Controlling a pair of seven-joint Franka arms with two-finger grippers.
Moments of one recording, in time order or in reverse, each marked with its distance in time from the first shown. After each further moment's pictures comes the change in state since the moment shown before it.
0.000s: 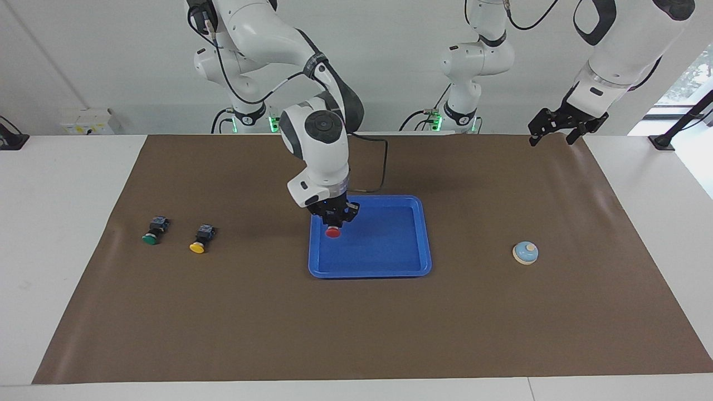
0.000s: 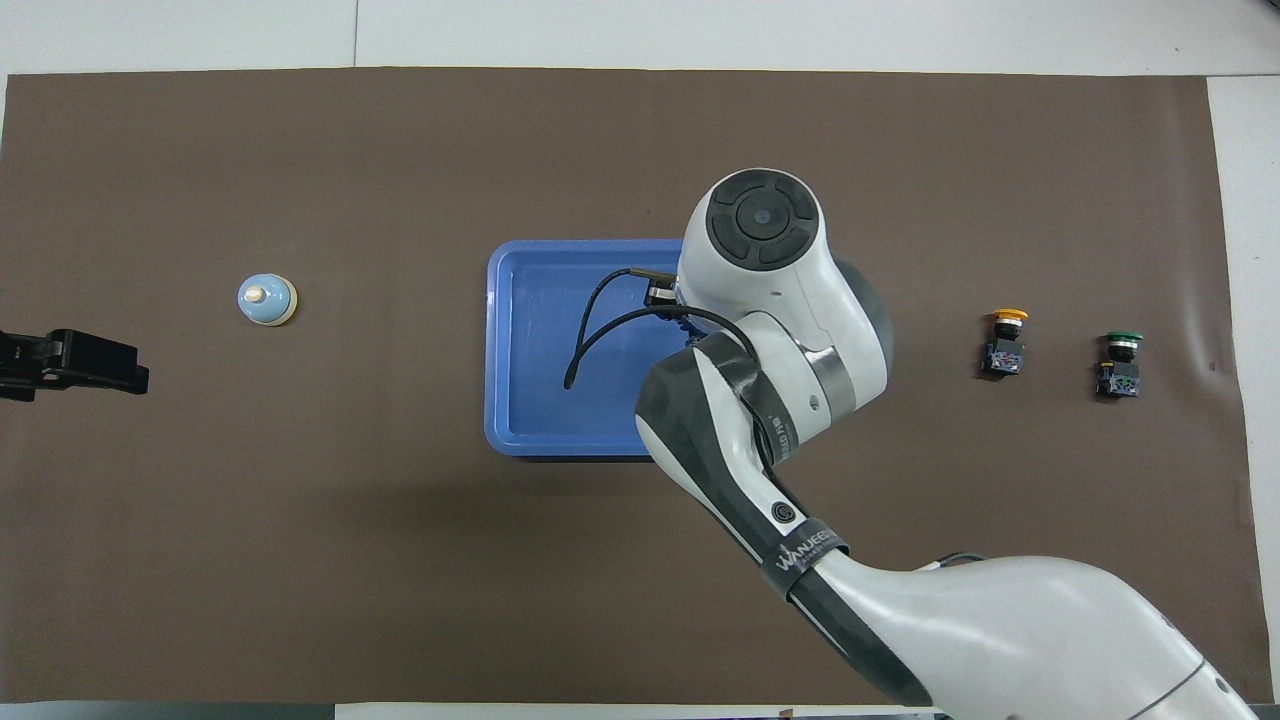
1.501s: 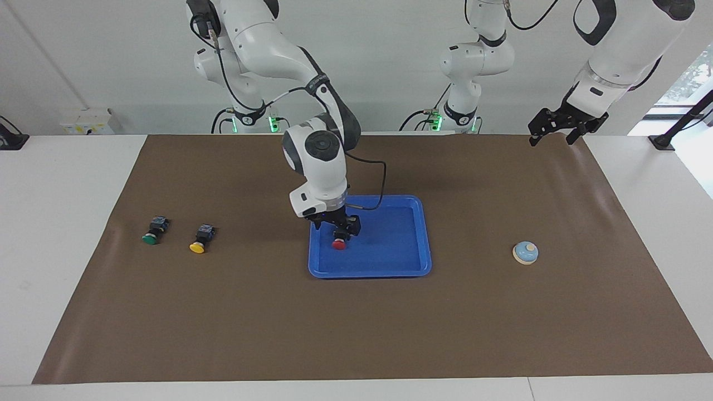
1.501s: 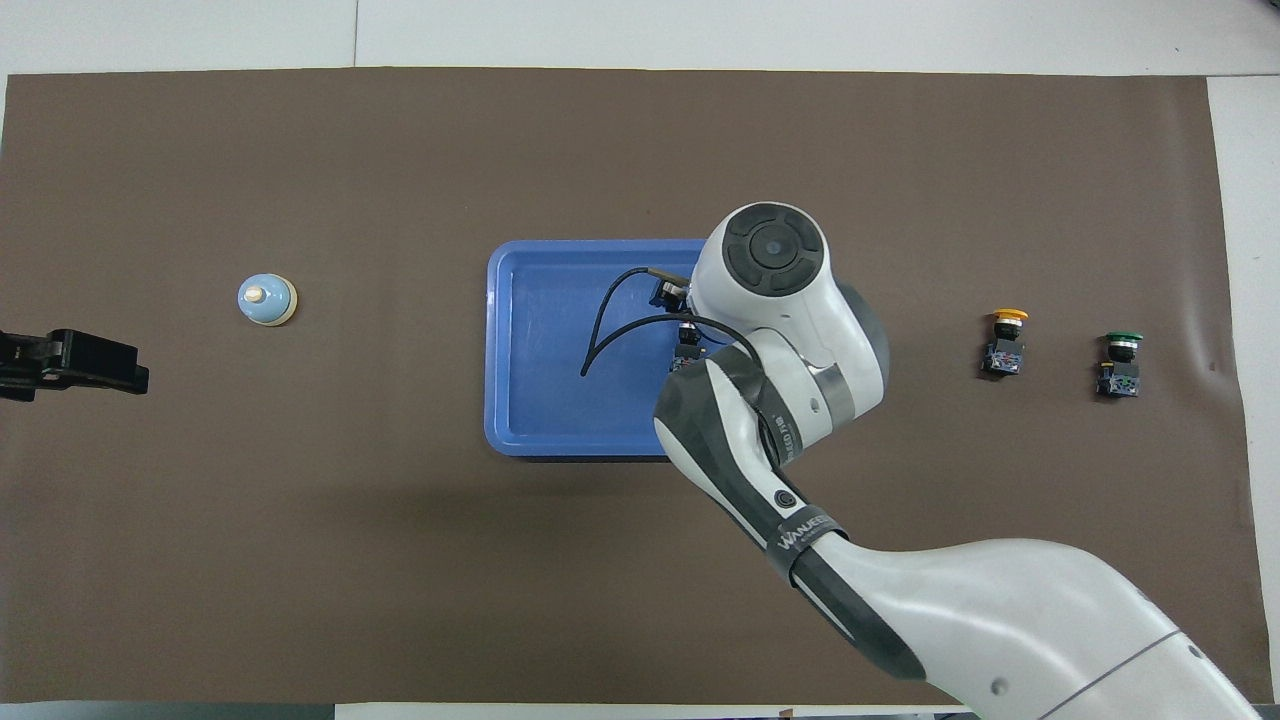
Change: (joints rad) left arm 0.000 0.000 0.000 0.000 0.000 0.000 0.000; right arm -0.045 -0.032 -0.010 -0.092 0.000 0.099 0.103
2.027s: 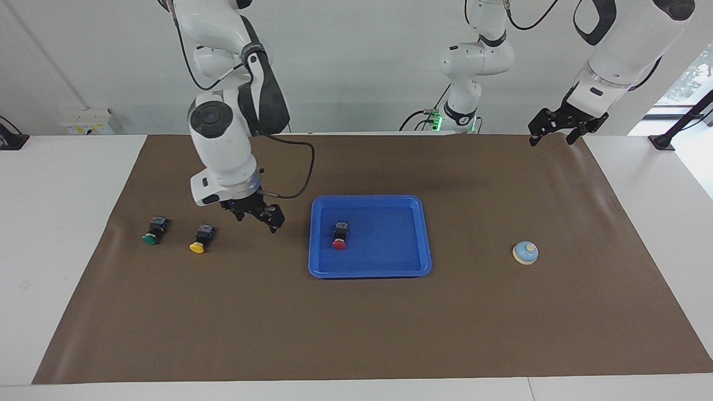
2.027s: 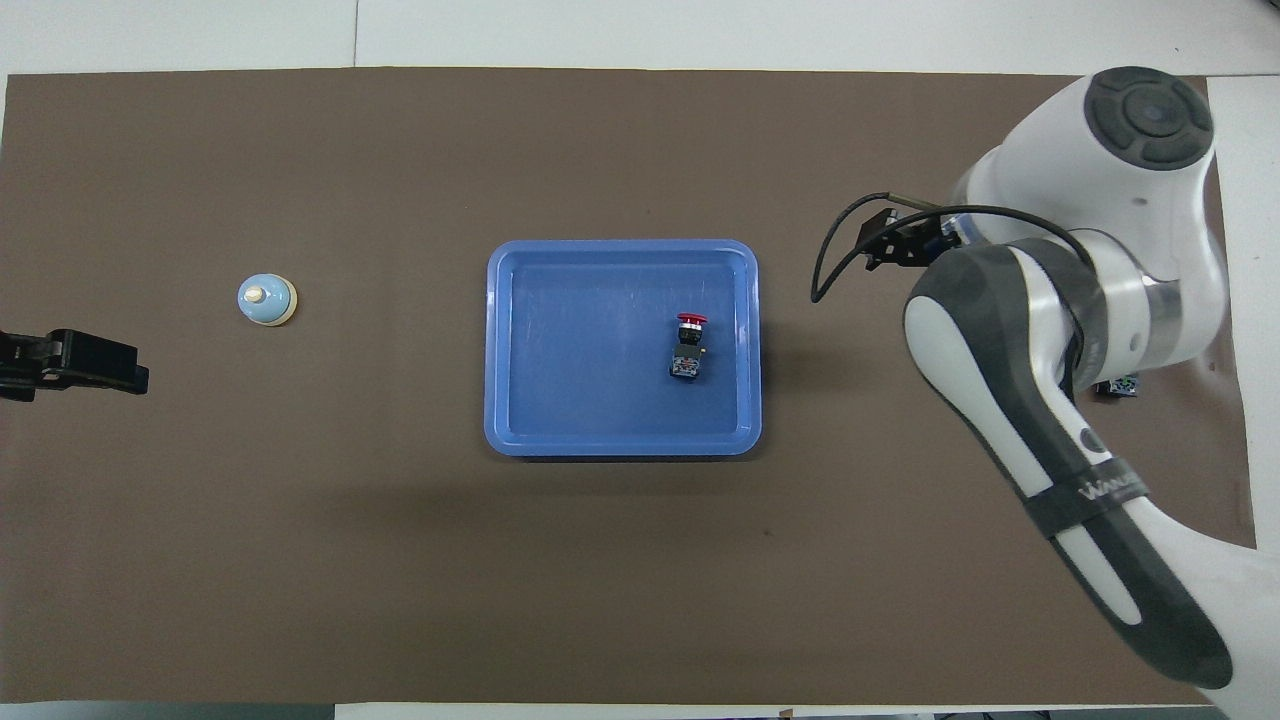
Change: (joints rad) left arm 0.000 0.000 0.000 0.000 0.000 0.000 0.000; right arm -0.304 -0.150 -0.009 0.002 -0.001 -0.217 -0.376
